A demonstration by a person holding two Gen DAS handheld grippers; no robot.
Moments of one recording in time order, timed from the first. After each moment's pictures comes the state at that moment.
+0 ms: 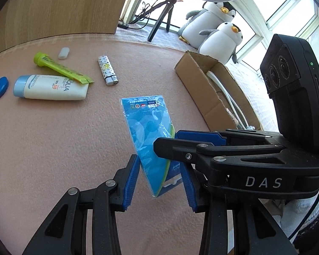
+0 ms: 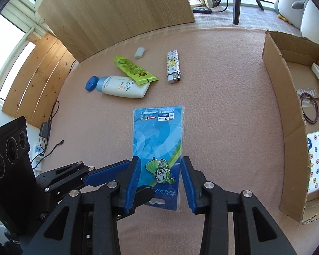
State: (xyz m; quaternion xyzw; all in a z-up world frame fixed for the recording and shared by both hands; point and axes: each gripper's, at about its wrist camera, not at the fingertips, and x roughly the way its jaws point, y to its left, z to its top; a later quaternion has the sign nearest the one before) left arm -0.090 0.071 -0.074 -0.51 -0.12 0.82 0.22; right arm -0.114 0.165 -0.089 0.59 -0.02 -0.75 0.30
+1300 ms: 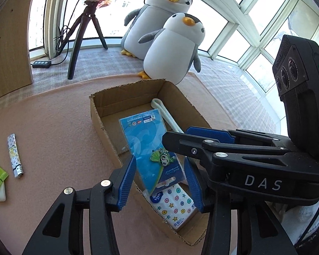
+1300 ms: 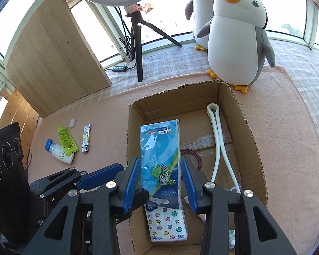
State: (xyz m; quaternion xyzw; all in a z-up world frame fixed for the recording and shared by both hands) left arm -0.201 0.261 -0.046 -0.48 -0.06 0.83 0.29; right arm -0.221 0.324 -0.052 0.53 -0.06 -0.83 0.19
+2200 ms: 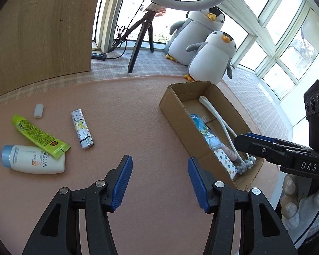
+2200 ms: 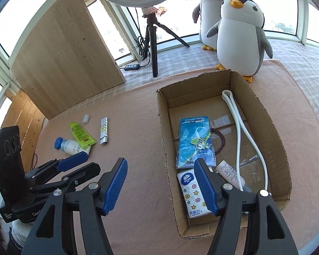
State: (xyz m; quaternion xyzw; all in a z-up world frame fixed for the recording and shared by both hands) left arm -0.169 0.118 -0.041 -0.48 -0.07 0.85 0.22; right arm -0.157 0.289 -0.037 0.51 -0.08 -0.84 0.17
